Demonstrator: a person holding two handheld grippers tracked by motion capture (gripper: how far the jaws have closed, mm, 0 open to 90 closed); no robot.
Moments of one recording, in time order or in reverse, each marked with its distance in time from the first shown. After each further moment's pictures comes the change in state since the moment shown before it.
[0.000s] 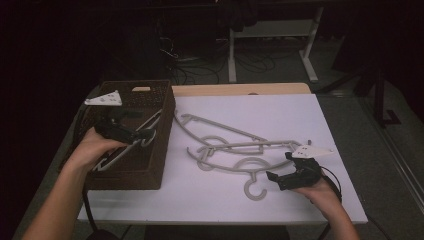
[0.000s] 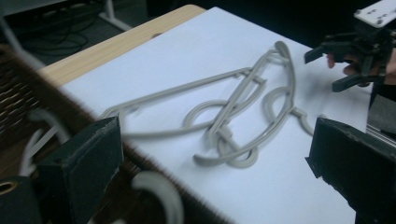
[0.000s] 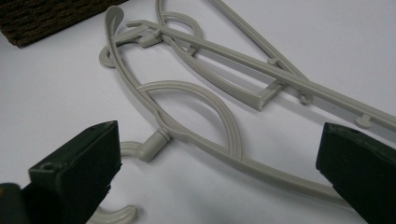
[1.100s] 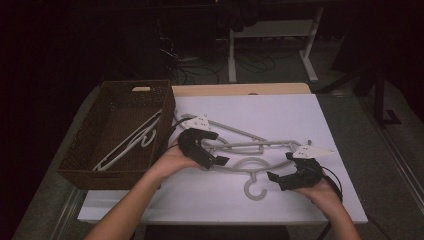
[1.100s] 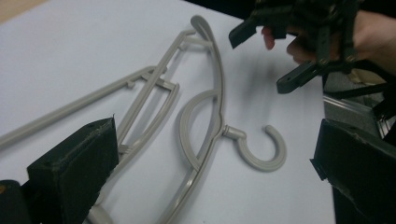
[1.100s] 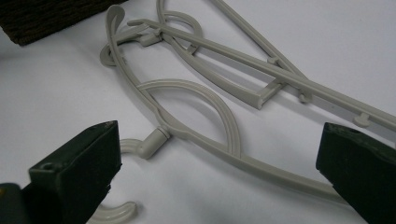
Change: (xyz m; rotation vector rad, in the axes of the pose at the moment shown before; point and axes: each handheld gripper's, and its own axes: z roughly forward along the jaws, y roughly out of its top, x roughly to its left) left arm -0.092 0.006 0.174 0.106 -0.248 0.123; right arm -0.001 -0.001 -0.001 0.000 0.002 -0.006
